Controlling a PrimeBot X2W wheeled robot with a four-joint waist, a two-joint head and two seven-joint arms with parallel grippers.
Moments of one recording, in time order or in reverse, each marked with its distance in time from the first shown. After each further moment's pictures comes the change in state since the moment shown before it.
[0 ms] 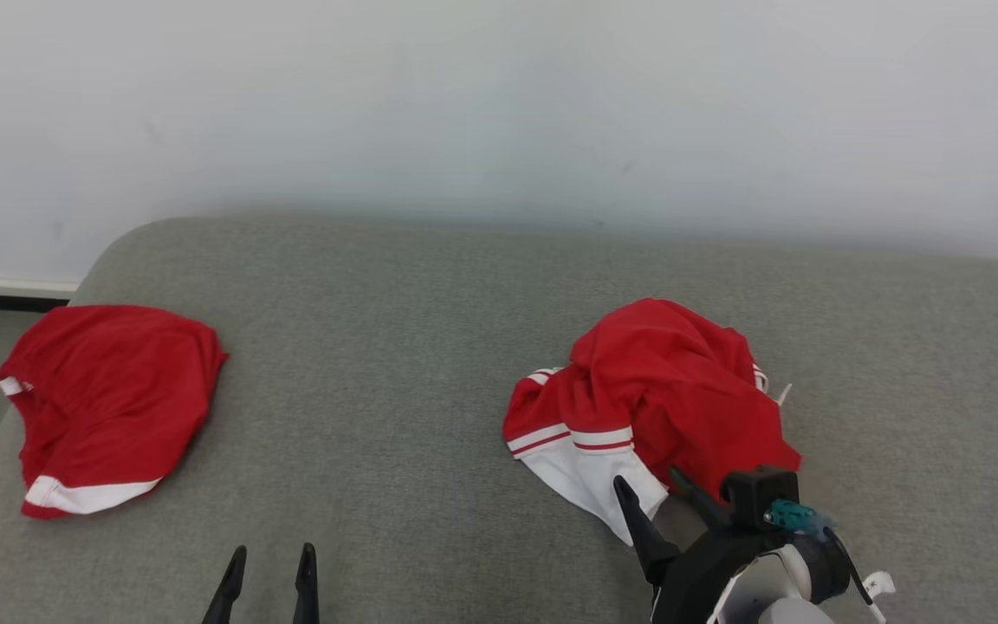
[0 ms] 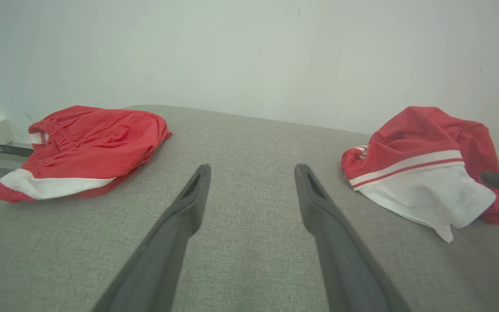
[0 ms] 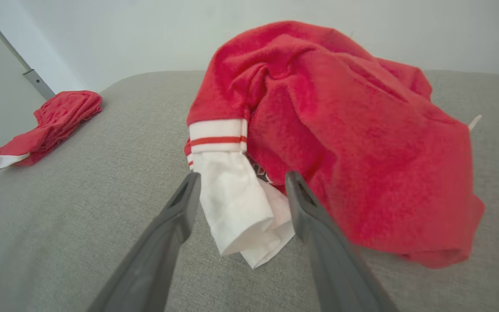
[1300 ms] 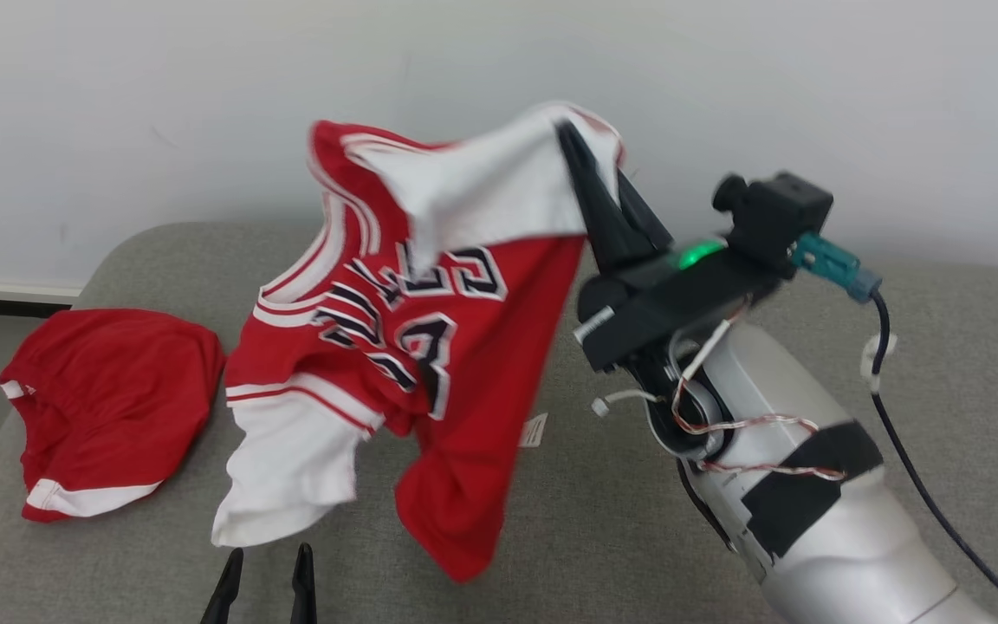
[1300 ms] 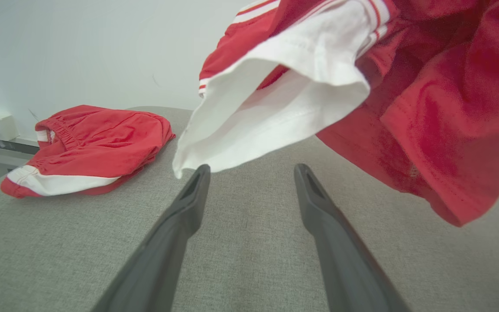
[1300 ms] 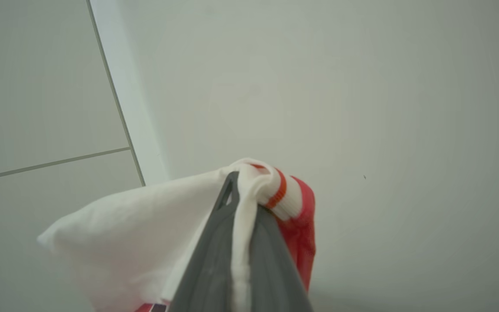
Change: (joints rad) left arm 0.011 0.000 -0.008 -0.017 -0.026 0.017 0.000; right arm -0.546 0.000 0.224 -0.027 0.415 0.000 -0.230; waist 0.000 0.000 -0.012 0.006
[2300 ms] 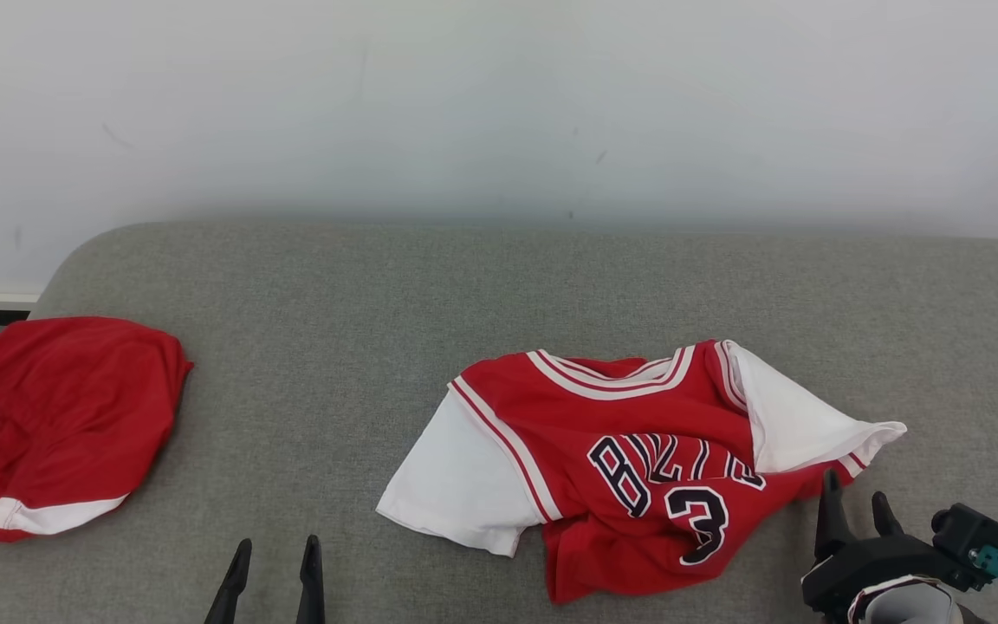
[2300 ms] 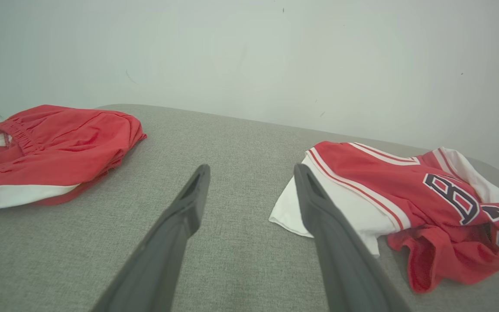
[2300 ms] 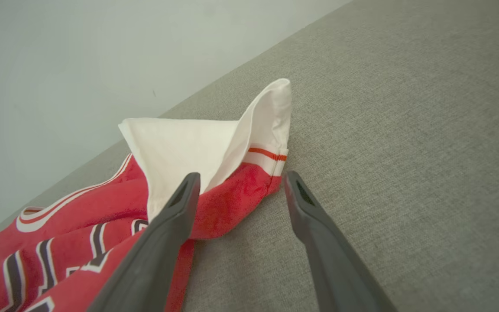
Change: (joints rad) left arm -0.016 0.000 -0.020 0.001 -0.010 0.004 0.000; right arm 0.458 0.000 -0.711 0.375 -0.276 0.000 -0.013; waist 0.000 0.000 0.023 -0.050
